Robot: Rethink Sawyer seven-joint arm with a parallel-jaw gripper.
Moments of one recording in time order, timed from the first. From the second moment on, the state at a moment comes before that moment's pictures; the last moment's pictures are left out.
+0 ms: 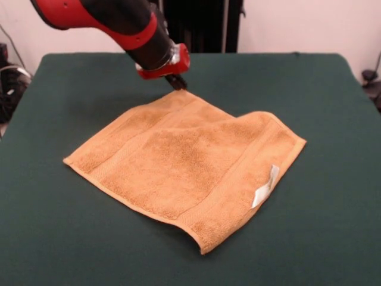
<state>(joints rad) -0.76 -0.37 0.30 1.81 -0.19 0.71 1.53</state>
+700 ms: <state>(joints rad) -0.71 -0.38 0.30 1.83 -0.20 0.71 1.53</state>
